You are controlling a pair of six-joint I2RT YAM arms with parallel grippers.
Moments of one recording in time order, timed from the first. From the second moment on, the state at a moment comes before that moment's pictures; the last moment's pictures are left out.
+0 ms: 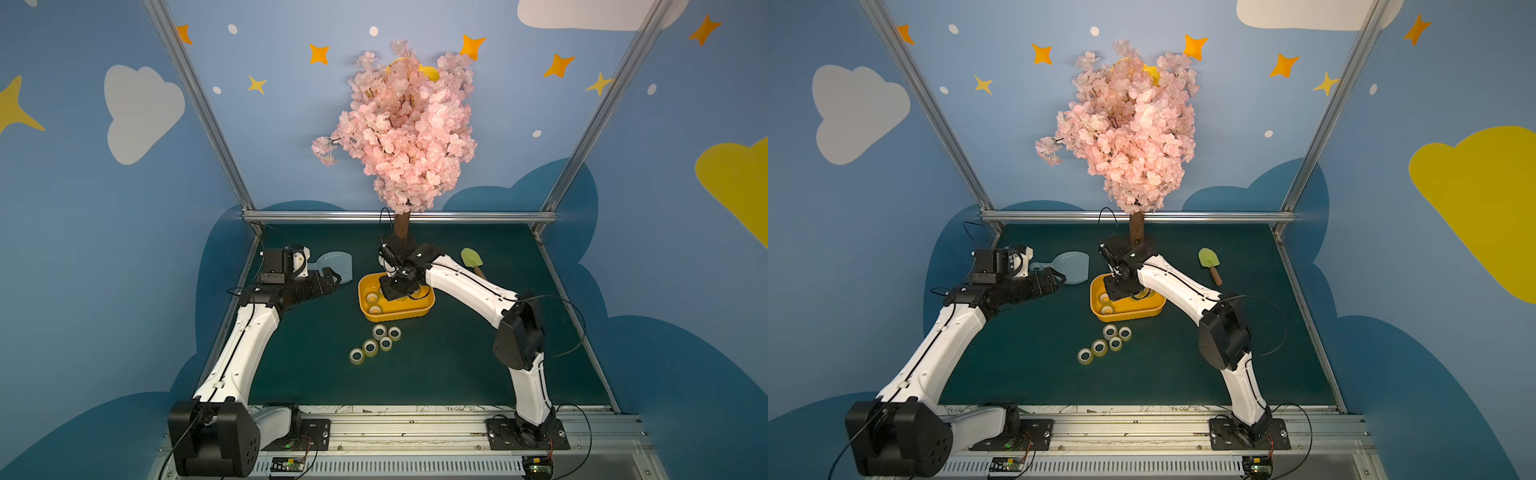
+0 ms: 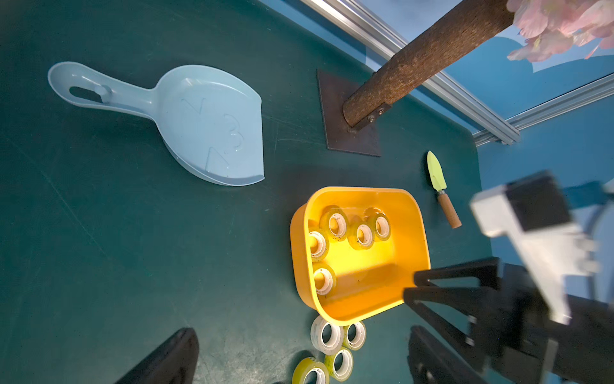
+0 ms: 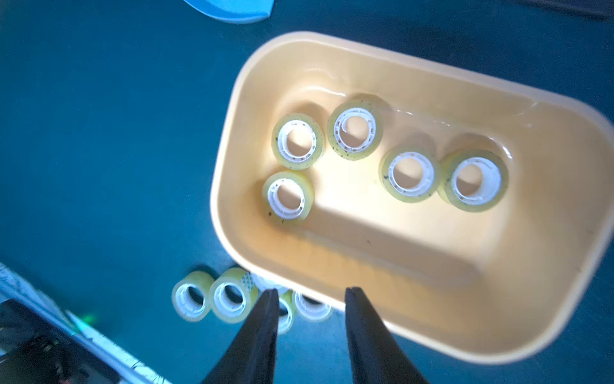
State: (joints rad) left arm -0.01 1.21 1.02 -0.62 0.39 -0.37; right arm 0.86 2.02 1.90 -1.02 -0.03 0.38
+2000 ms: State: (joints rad) left arm -0.35 0.82 0.50 -0.65 0.28 -0.77; right arm 0.94 1.59 0.94 -0.70 0.16 0.78
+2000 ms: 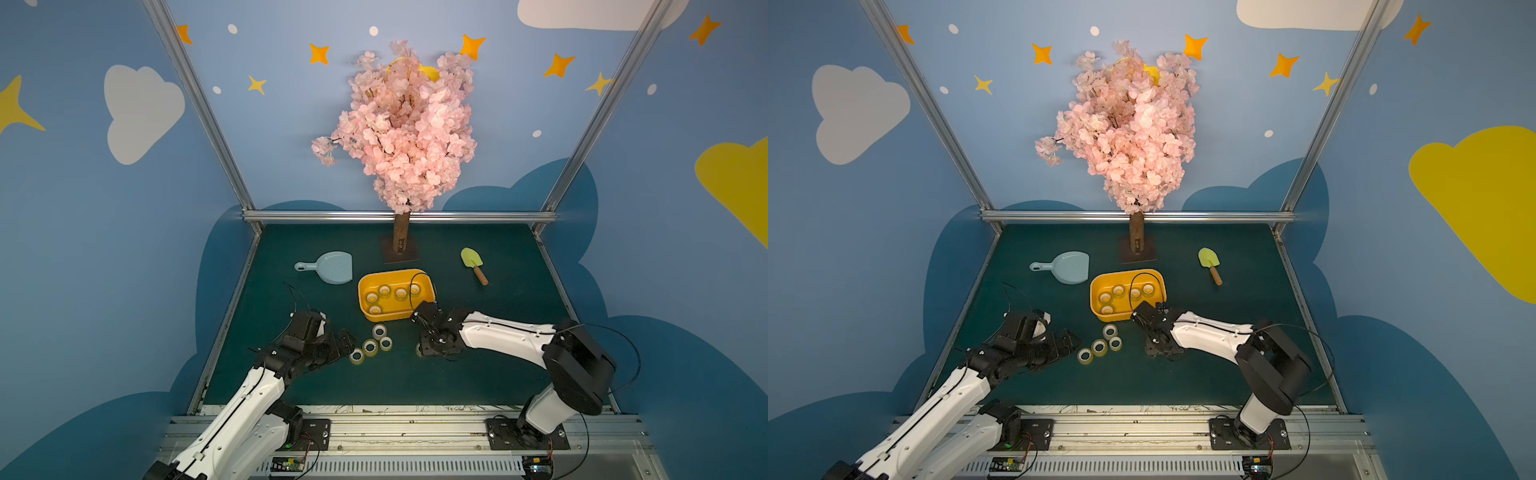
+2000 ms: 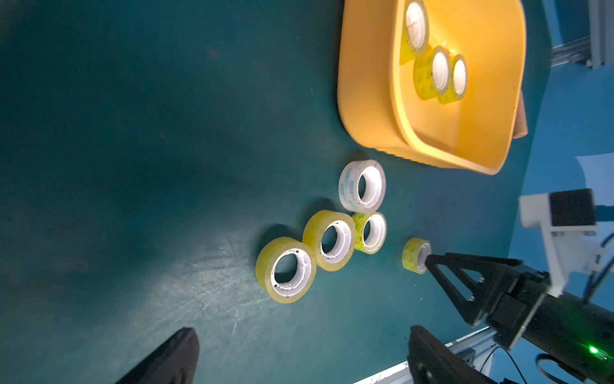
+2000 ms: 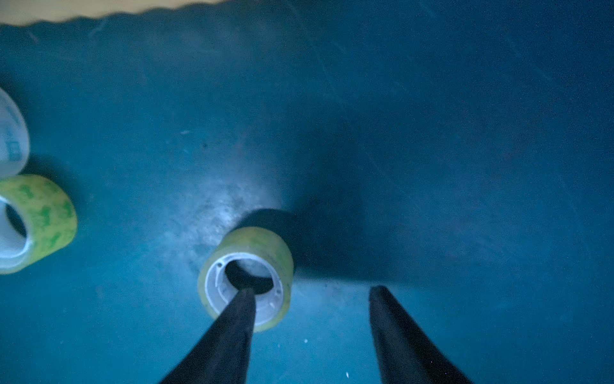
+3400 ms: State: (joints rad) left arm -0.42 1.00 0.52 -0.53 0.21 -0.76; right arm 0.88 1.65 0.95 -0.65 0.07 0.75
